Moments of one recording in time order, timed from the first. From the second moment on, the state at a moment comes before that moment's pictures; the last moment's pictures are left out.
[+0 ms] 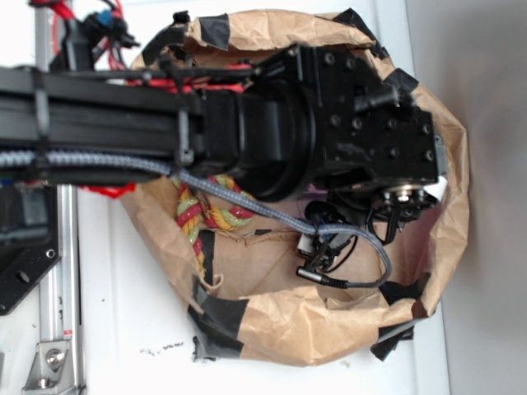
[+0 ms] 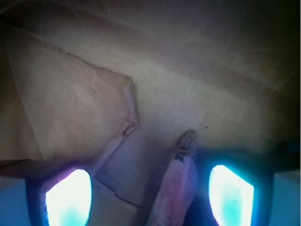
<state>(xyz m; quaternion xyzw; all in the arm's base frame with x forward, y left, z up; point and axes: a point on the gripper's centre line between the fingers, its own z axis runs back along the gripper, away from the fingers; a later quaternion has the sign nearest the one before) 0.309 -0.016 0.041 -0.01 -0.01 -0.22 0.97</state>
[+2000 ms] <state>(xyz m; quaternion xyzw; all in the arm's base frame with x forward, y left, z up) 0.288 -0.040 0.147 0.01 0.00 -0.04 1.00</state>
